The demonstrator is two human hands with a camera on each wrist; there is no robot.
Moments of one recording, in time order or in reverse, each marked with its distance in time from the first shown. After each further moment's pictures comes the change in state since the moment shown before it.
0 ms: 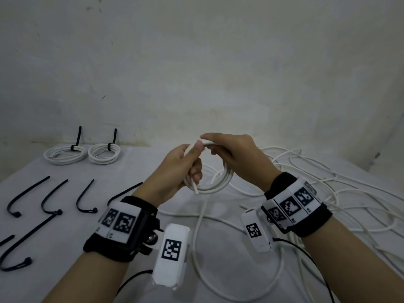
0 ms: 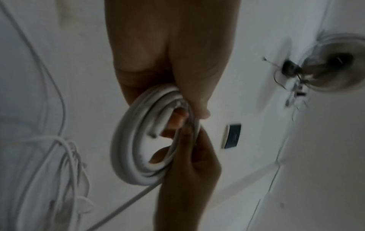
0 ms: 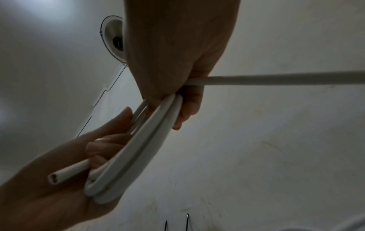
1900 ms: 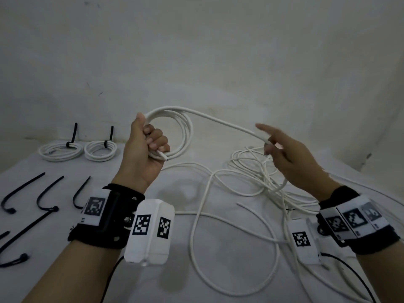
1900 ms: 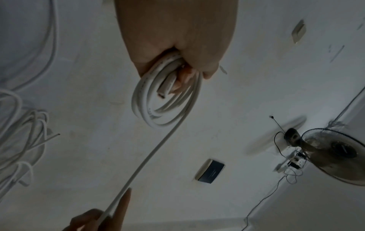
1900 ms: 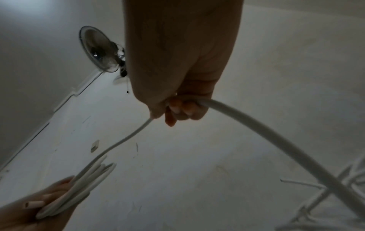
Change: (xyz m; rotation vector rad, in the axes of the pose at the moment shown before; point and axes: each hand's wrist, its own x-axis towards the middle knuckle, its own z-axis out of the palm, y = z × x) left_hand 0.013 0.018 -0.036 -0.772 0.268 0.068; right_hand -0.059 0.029 -0.072 -0.071 -0.008 0.280
